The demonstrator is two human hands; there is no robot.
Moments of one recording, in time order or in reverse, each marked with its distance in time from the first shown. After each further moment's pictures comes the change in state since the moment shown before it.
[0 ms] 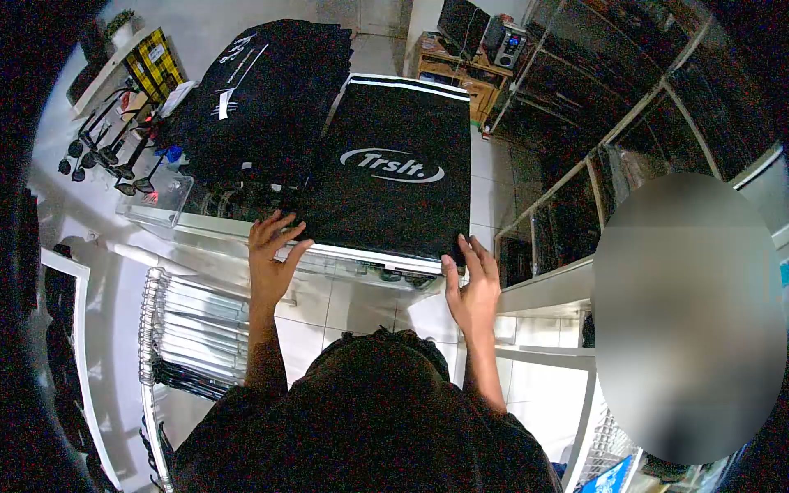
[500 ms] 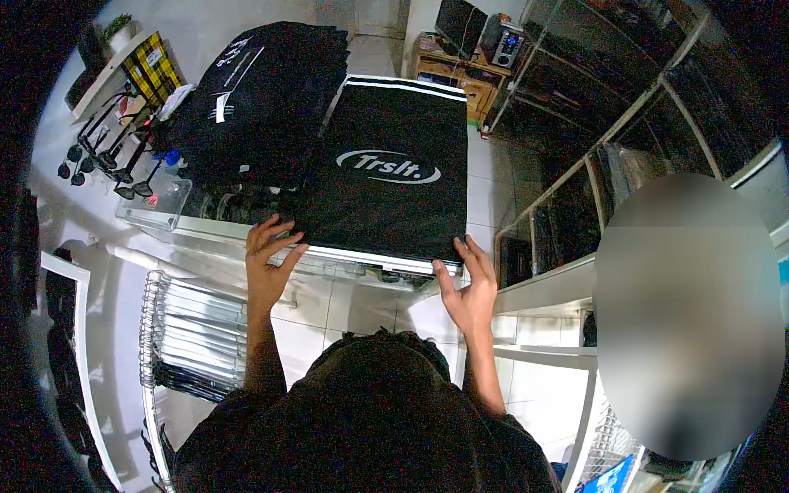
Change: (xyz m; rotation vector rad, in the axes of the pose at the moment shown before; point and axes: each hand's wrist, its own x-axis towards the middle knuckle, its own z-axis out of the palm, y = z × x) left_hand -0.003 0.001 -0.003 -0.071 -0.017 -0.042; right_hand -0.002 0.005 0.002 0.158 -0.023 0.061
